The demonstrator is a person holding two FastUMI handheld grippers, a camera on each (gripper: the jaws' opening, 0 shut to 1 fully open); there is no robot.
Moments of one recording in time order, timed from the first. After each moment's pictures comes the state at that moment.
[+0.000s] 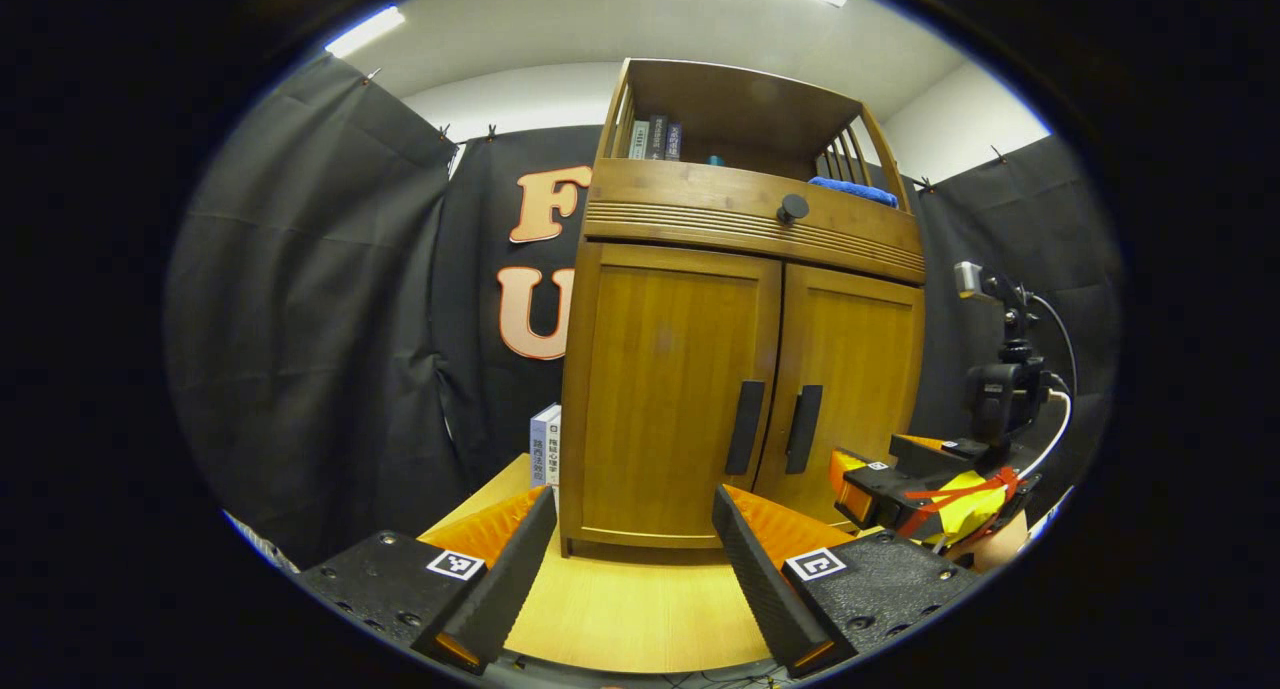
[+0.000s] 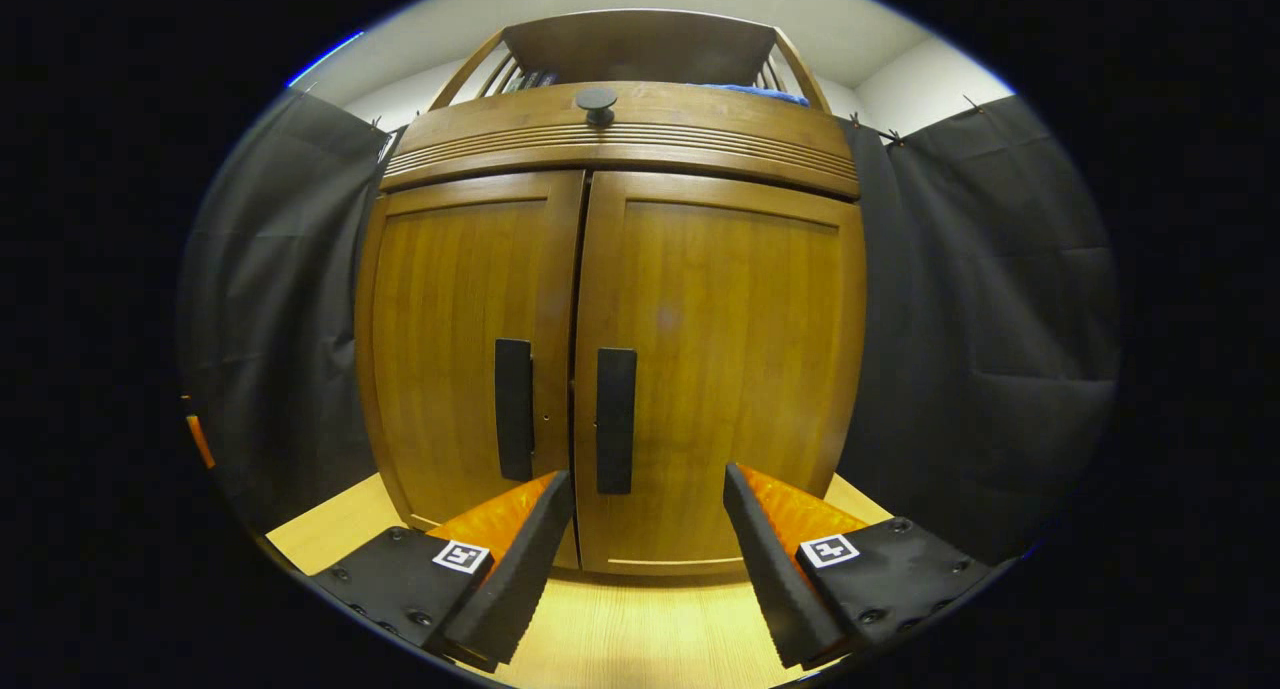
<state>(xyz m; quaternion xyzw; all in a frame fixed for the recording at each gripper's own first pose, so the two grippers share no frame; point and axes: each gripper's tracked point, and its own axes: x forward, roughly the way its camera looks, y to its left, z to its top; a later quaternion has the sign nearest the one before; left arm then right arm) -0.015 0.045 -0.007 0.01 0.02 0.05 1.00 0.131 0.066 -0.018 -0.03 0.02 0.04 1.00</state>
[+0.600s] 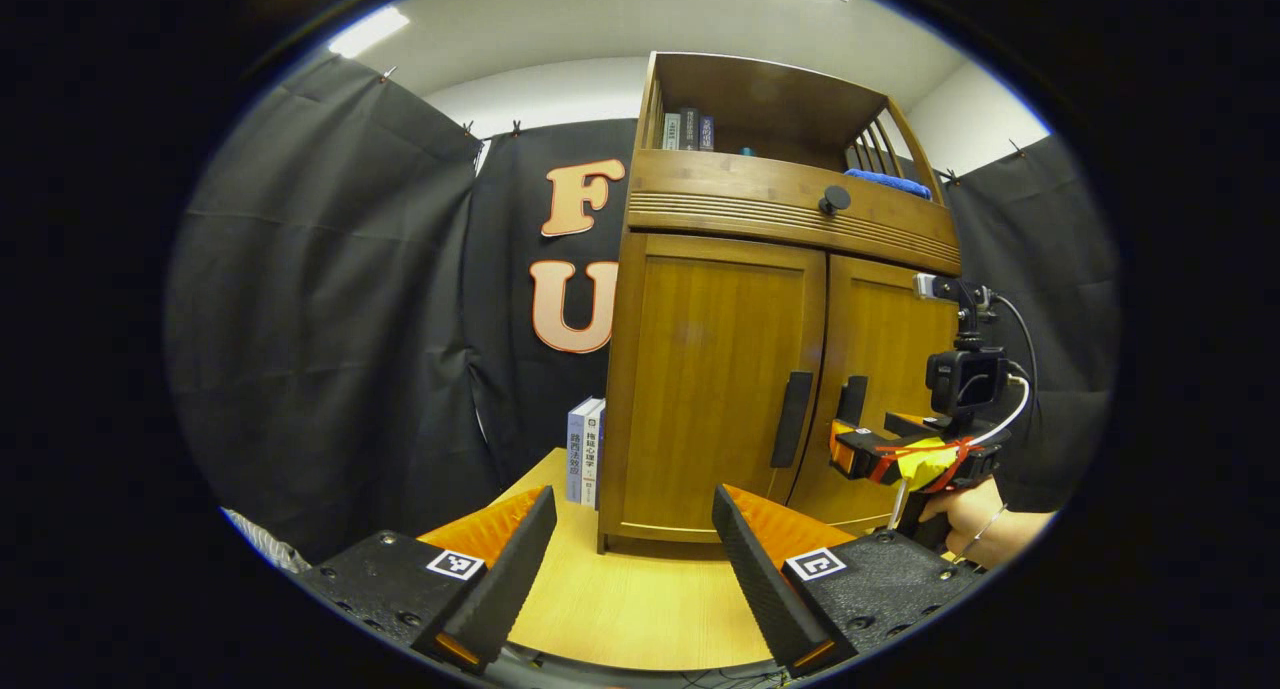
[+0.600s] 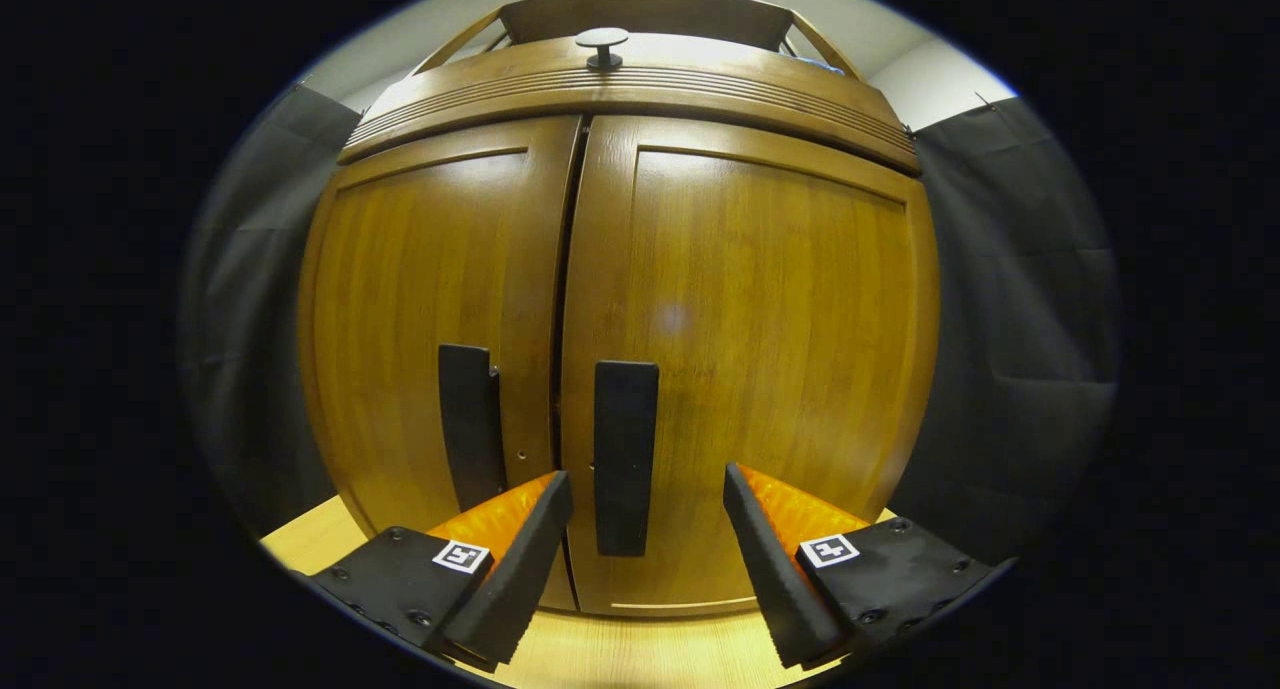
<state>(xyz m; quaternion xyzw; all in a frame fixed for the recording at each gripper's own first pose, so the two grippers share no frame) -0.015 0.083 -0.014 0.01 0.03 0.08 1.00 0.225 0.080 -0.020 -0.03 0.02 0.04 1.00</state>
